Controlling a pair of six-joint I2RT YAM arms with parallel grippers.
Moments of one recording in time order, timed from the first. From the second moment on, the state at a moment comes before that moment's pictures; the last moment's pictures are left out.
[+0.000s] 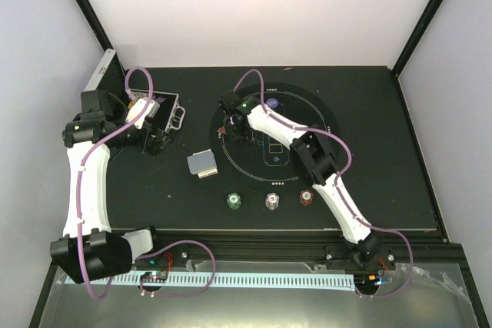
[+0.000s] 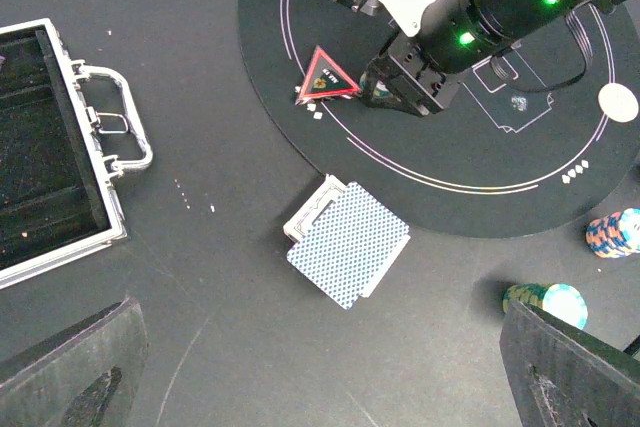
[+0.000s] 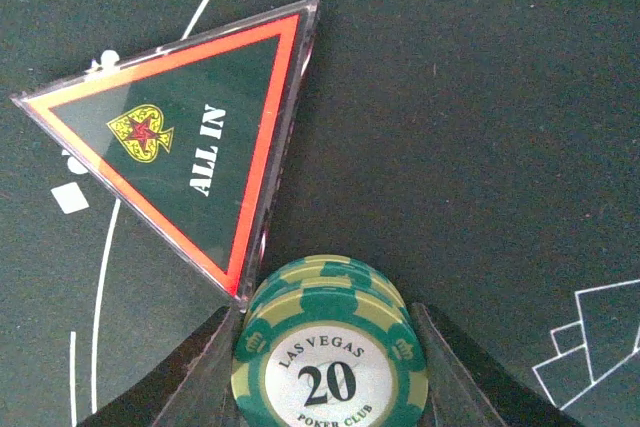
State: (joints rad) left arm 0.24 1.17 1.28 -1.14 0.62 0.55; right arm 0.74 2.50 2.18 -0.94 0.06 0.31
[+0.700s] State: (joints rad) left arm 0.25 1.17 1.29 -1.16 0.63 0.56; right arm 0.77 2.51 2.22 -0.97 0.09 0.31
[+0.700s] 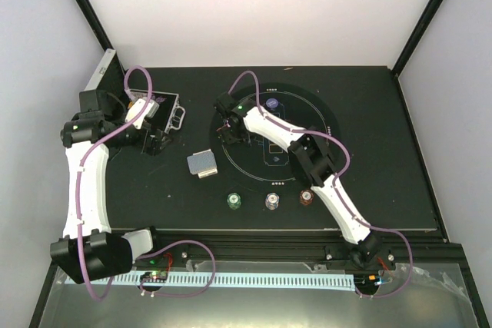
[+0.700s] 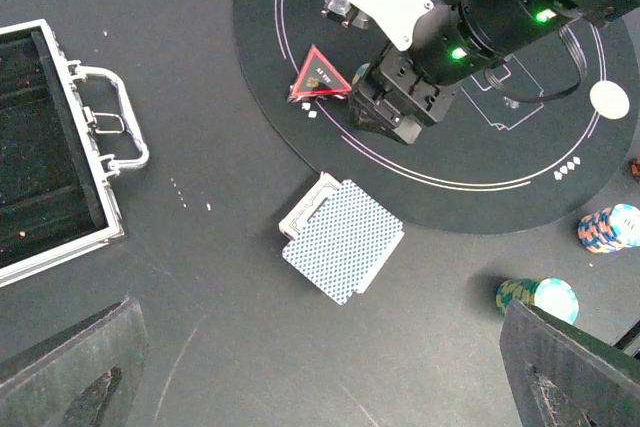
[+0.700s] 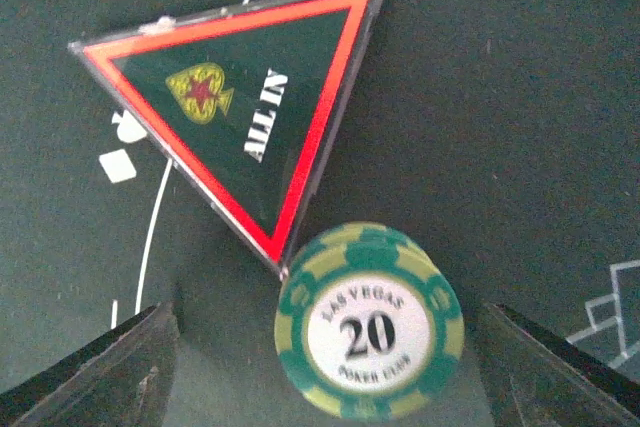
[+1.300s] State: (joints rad) left arm 0.26 1.17 1.31 -1.18 0.68 0.57; right arm 1.14 1.85 1.55 -0.87 0.13 0.43
